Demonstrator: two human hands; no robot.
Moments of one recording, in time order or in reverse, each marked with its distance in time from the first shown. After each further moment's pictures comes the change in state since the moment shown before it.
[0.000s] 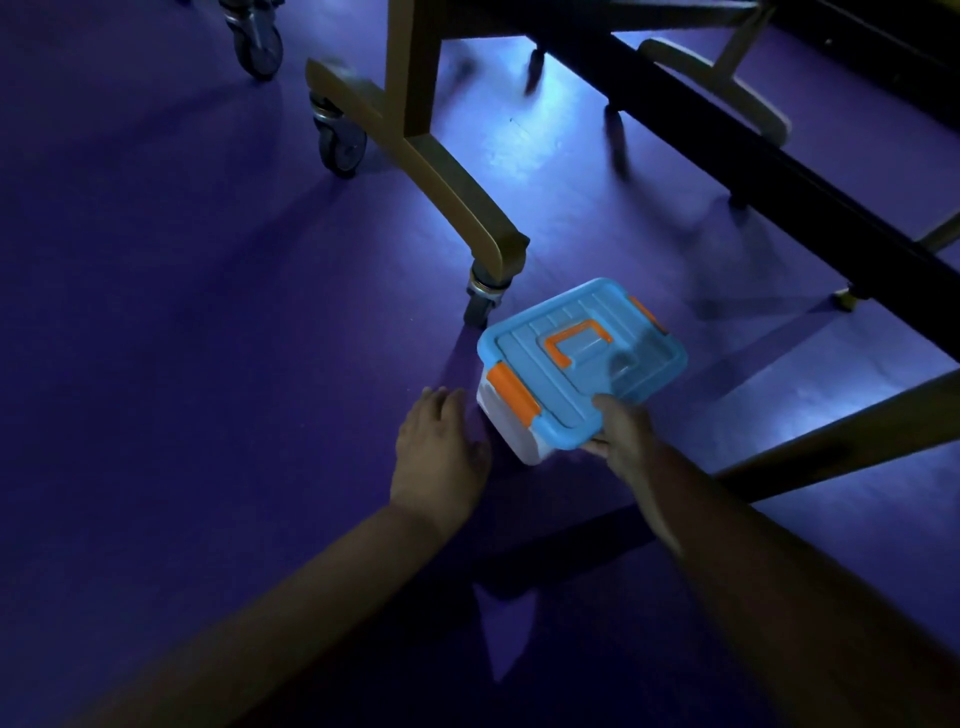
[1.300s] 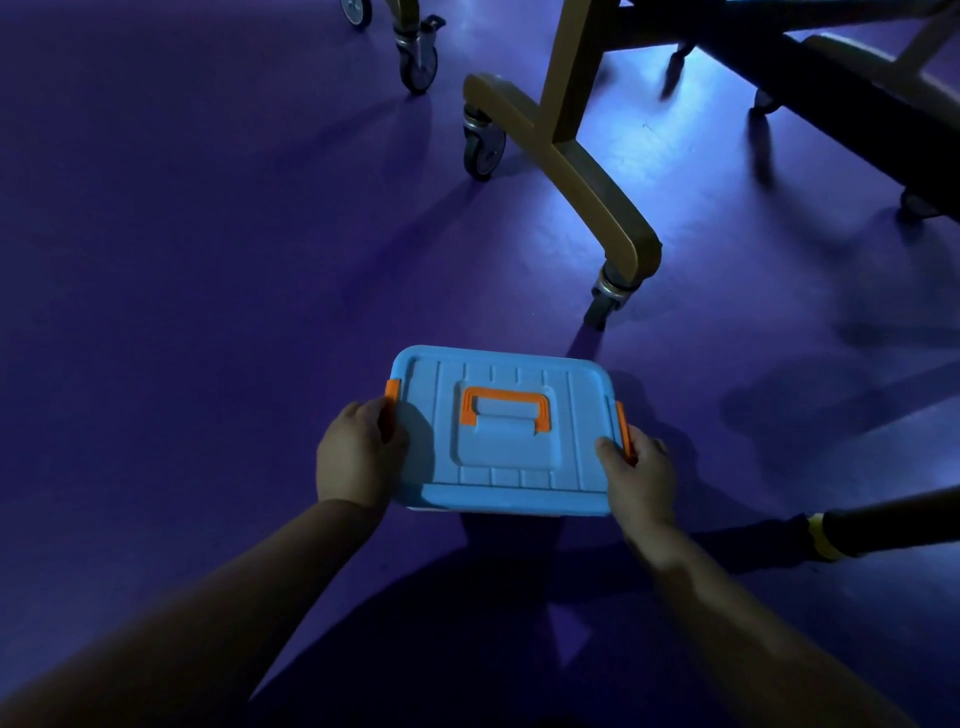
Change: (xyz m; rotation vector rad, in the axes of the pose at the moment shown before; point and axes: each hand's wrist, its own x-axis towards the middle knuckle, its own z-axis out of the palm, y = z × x) left_hand -0.064 -0.133 -0.096 0.066 0.357 -0.289; right_hand -0.078 0.077 0.051 -0.631 -0.119 -0.459
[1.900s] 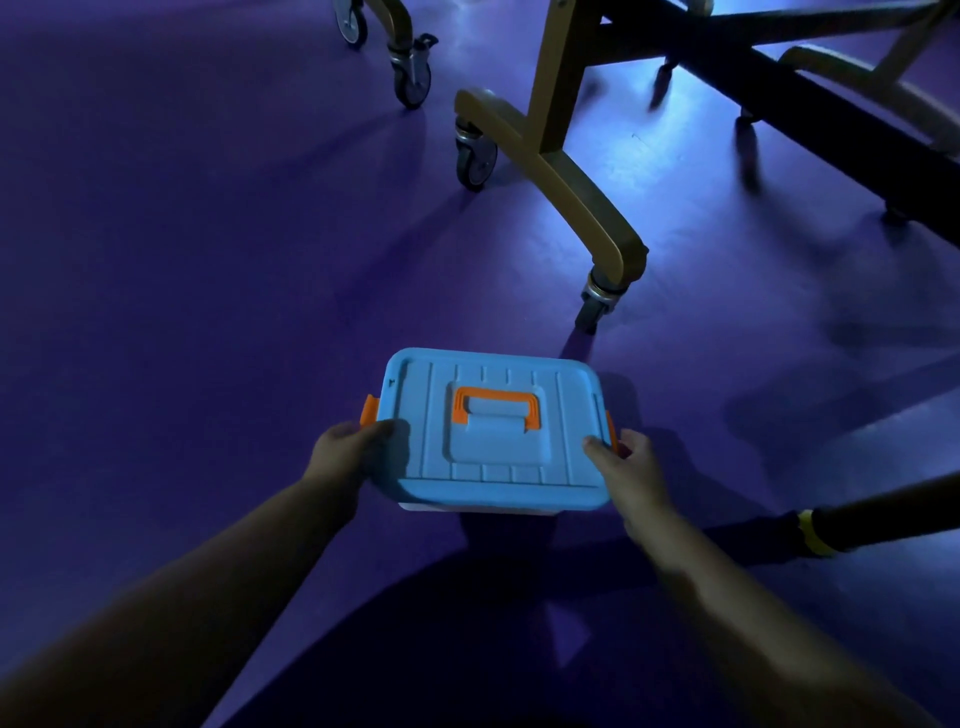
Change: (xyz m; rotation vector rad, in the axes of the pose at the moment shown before) left_hand 0.006 -0.007 -0.002 -0.816 -0.249 -0.739; right_hand 0.008 0.005 -0.004 0.206 -0.108 0.219
